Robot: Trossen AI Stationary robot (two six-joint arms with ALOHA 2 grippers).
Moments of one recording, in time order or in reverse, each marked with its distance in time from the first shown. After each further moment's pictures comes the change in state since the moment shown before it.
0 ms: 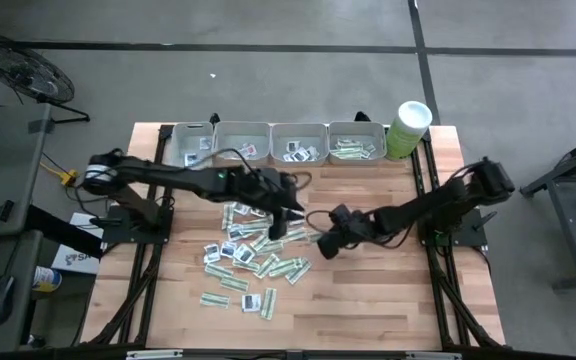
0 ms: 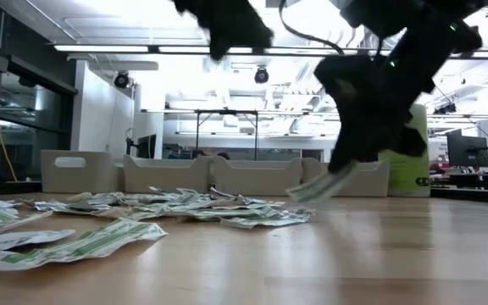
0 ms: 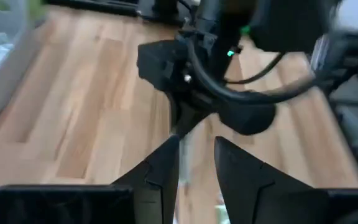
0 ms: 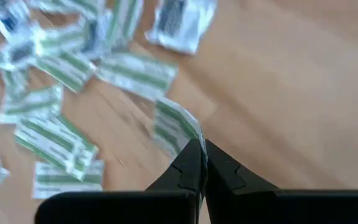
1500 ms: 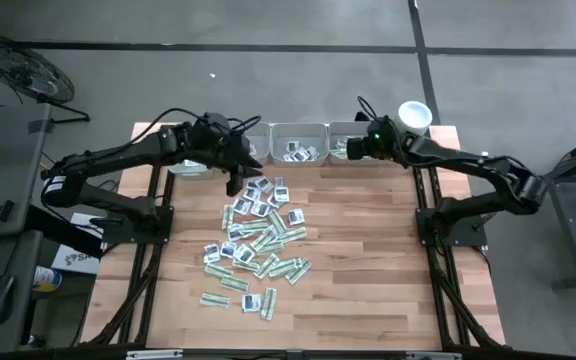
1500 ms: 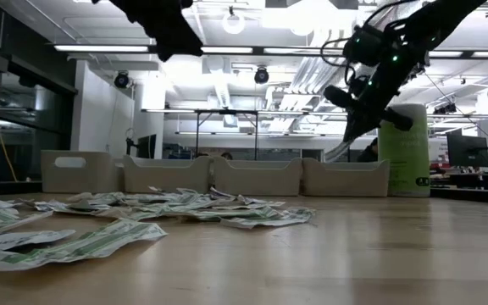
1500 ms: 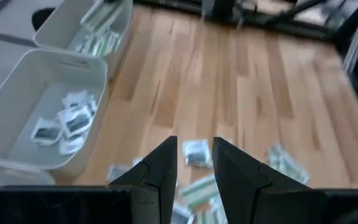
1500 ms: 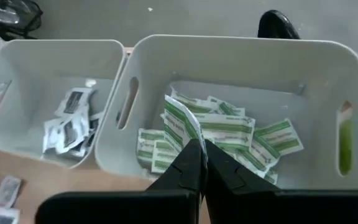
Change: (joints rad) left arm 0.363 -0.362 -0.122 -0.281 0.194 0.183; right arm -0.881 -0.294 0.002 -0.130 -0.043 -0.415
